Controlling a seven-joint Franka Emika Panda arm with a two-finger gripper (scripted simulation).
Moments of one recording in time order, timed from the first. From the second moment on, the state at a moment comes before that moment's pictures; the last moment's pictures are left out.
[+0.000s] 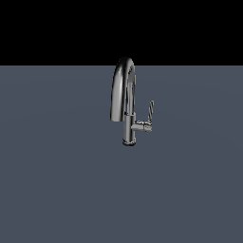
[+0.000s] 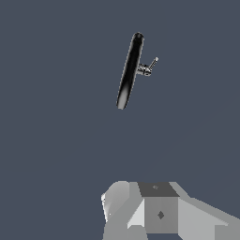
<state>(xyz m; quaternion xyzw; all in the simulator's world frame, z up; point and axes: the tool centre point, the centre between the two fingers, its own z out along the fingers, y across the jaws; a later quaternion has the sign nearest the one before) -0.256 0.002 0.483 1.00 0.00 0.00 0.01</state>
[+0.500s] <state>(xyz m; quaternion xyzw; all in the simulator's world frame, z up) -0.248 0.002 0.482 1.00 -0.01 -0.01 0.00</state>
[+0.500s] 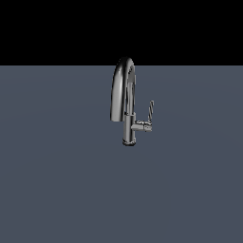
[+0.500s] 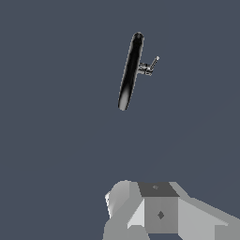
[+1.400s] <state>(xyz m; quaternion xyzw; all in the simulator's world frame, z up) -0.169 -0.013 0.464 0.98 -0.13 -0.10 -0.11</state>
